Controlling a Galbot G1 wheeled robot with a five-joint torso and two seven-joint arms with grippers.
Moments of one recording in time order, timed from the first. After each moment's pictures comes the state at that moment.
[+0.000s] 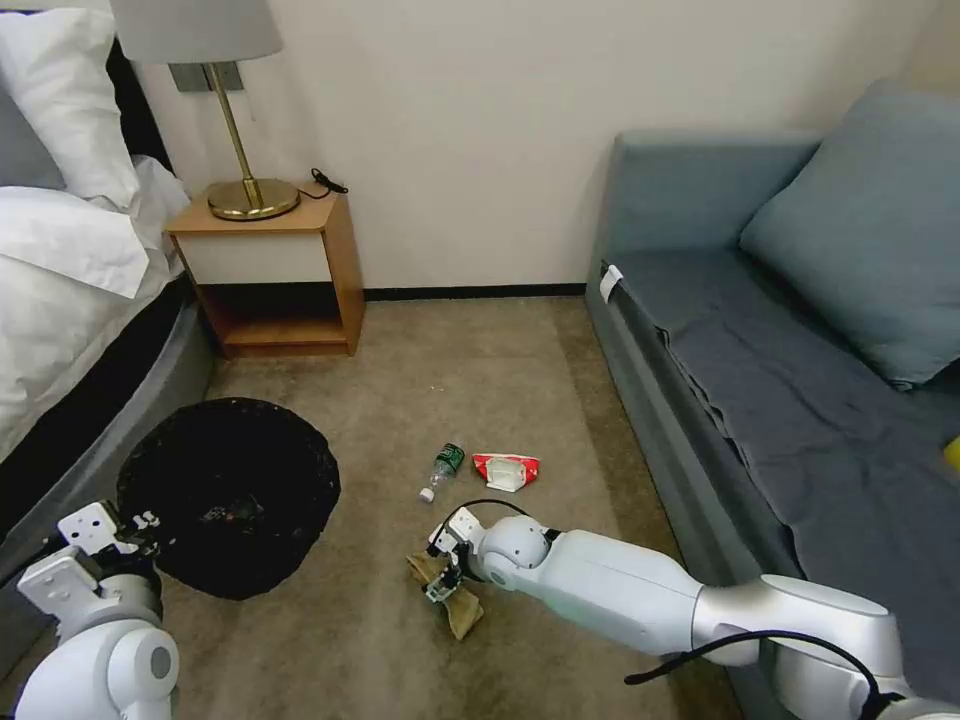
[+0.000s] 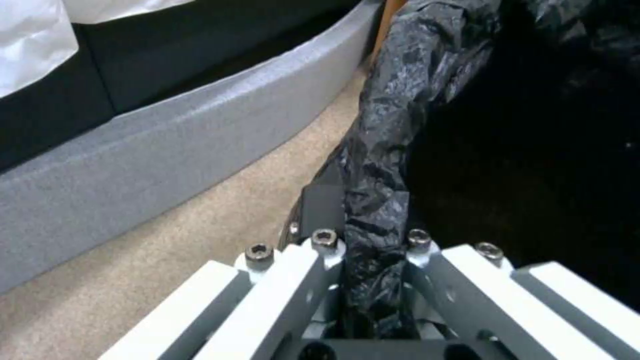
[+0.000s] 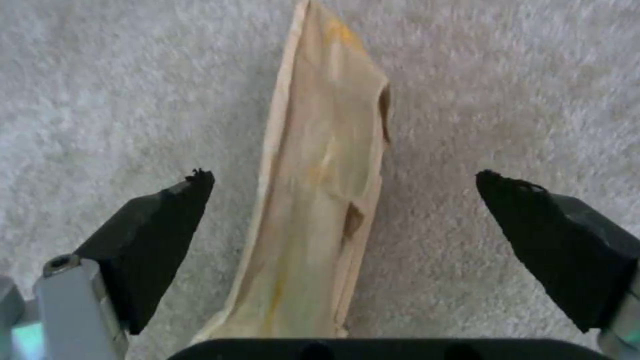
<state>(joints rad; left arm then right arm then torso) 1.46 -1.58 -0.97 -2.22 -0.39 0.59 -0.32 -0.41 1.29 -0.90 1.13 0.81 -0.59 0.01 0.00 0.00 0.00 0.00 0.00</state>
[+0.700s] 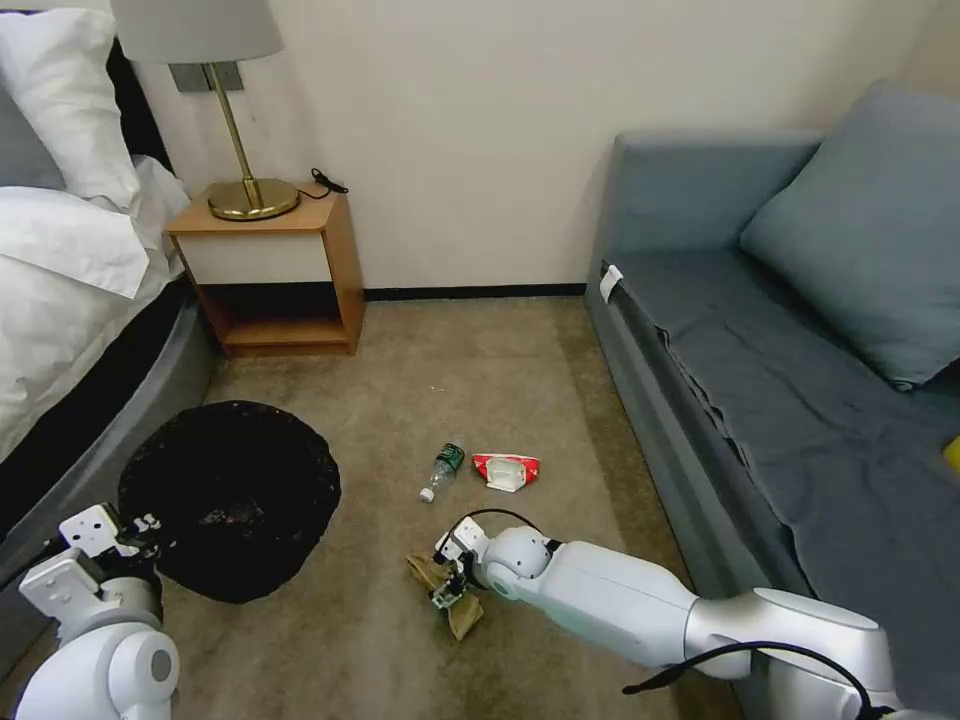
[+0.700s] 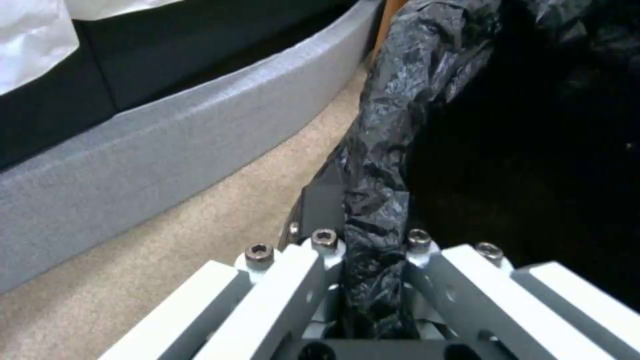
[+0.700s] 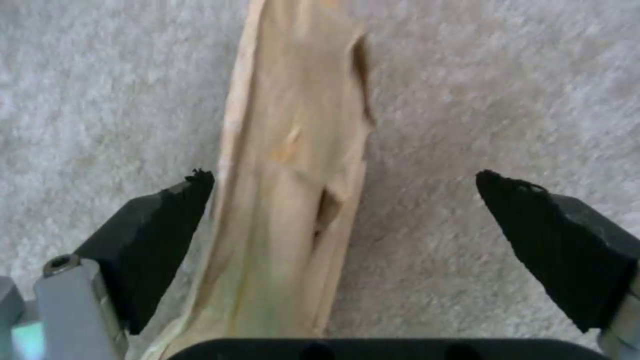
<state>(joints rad) 1.47 -1.58 -0.97 -2.21 -0.39 0.58 -0.32 -0.44 1.31 -0.87 1.07 0.76 -0.55 -0.01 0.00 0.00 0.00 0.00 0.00</state>
